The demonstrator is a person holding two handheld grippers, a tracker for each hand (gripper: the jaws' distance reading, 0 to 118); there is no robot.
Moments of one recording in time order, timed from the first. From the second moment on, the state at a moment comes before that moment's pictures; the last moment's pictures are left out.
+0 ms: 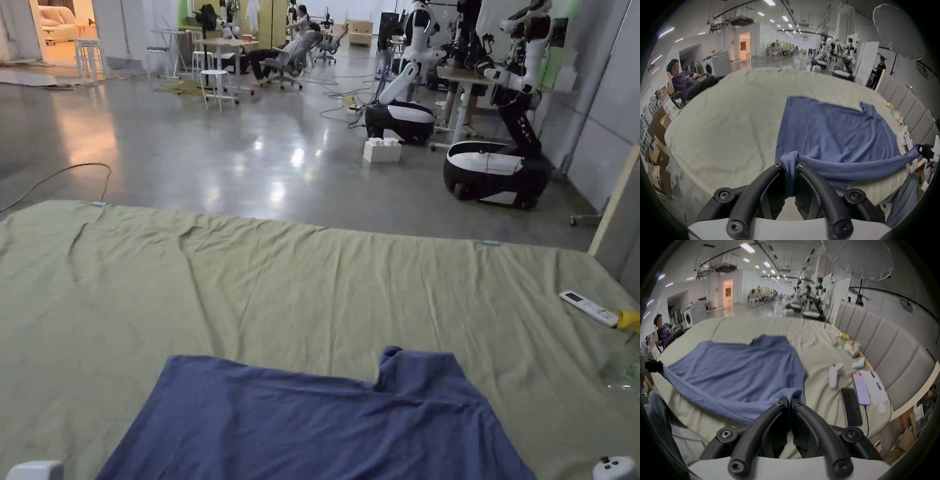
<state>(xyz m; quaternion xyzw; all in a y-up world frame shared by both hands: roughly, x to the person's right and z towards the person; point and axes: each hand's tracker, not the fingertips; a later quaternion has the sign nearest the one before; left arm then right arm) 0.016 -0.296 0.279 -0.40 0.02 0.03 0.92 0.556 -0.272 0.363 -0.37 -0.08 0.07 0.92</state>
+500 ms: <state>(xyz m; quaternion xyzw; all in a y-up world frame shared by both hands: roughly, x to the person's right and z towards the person) 0.019 -0.325 0.288 -0.47 0.01 -0.04 0.88 0.547 -0.311 0.356 -0.46 -0.07 0.08 0.88</state>
